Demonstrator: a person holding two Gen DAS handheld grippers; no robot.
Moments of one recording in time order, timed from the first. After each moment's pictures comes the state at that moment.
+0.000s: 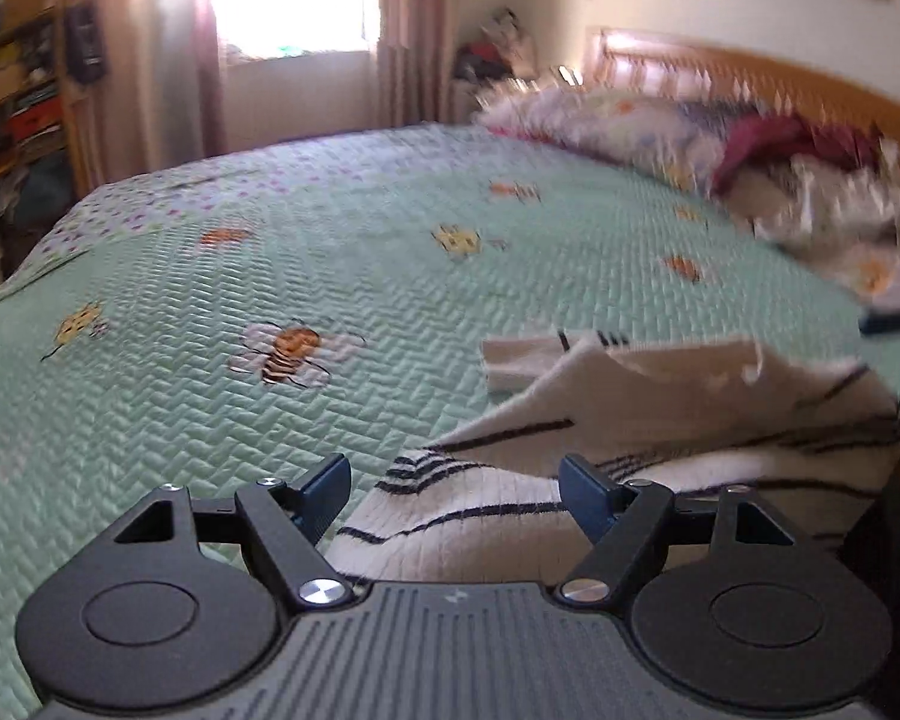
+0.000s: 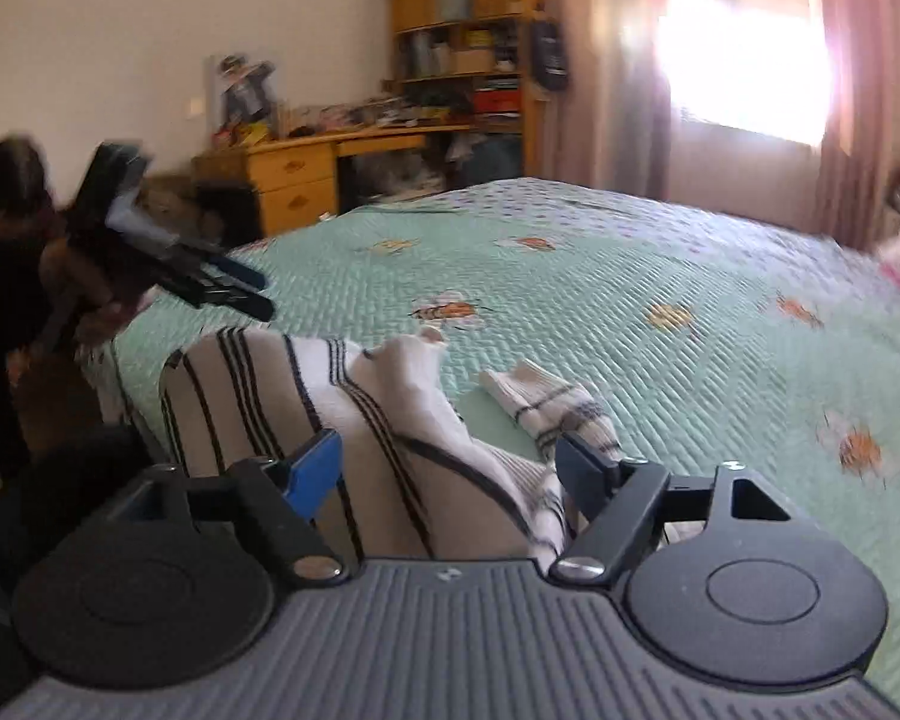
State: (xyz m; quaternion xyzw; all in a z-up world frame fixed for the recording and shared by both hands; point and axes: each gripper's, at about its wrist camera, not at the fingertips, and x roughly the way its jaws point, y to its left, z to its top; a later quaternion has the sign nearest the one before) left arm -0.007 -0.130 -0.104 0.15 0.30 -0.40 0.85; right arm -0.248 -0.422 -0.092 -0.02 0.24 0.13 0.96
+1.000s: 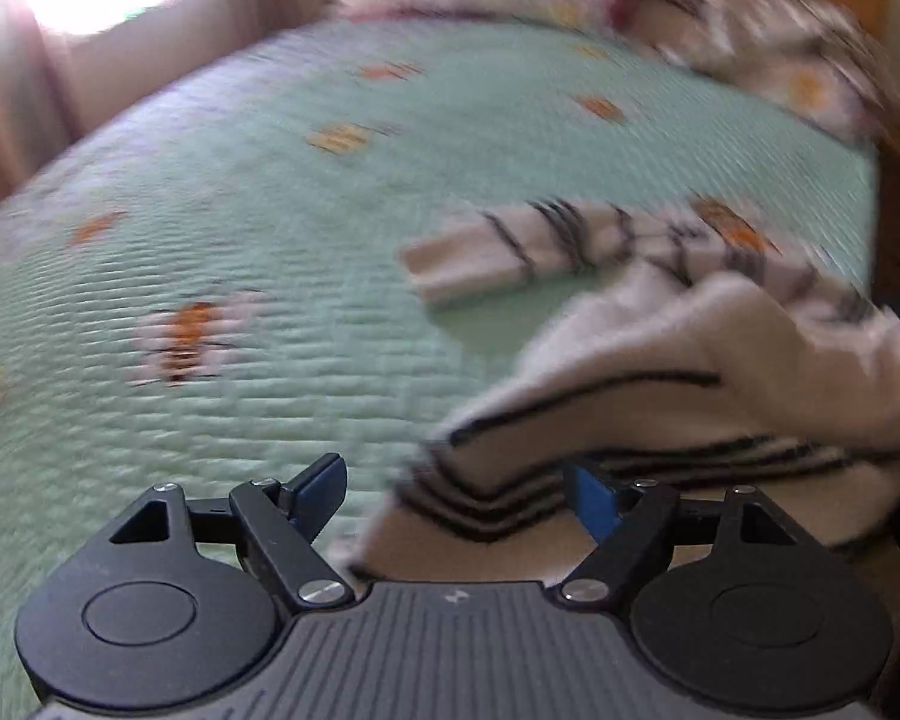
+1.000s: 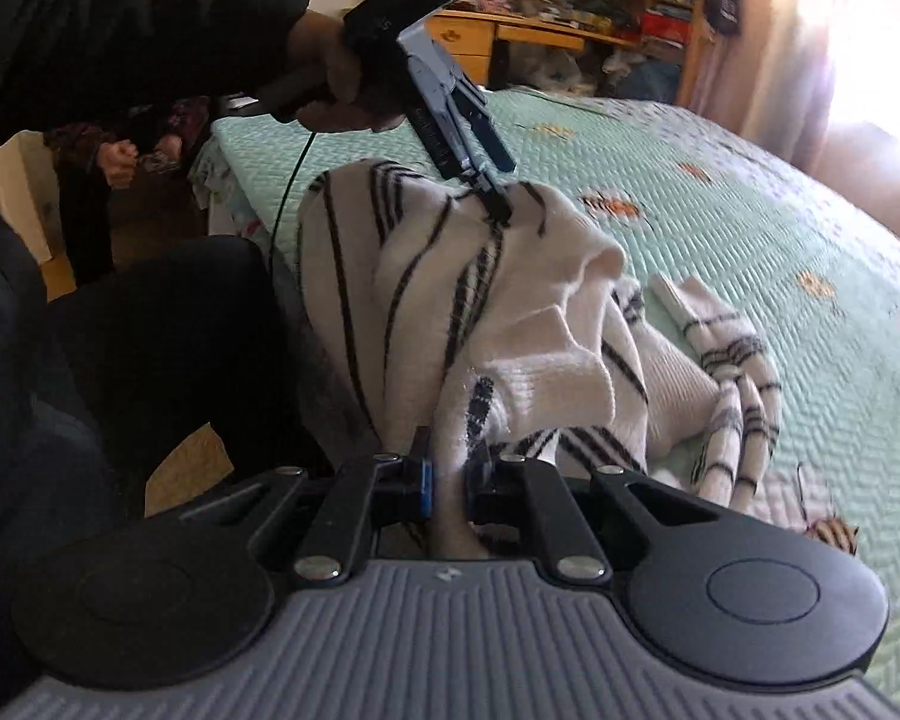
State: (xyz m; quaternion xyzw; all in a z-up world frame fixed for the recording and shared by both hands) left arm 0.030 -0.195 -0.136 0.30 0.36 -0.50 0.73; right arm -0.289 -0.368 -0.123 -0.12 0.33 0.24 0.90
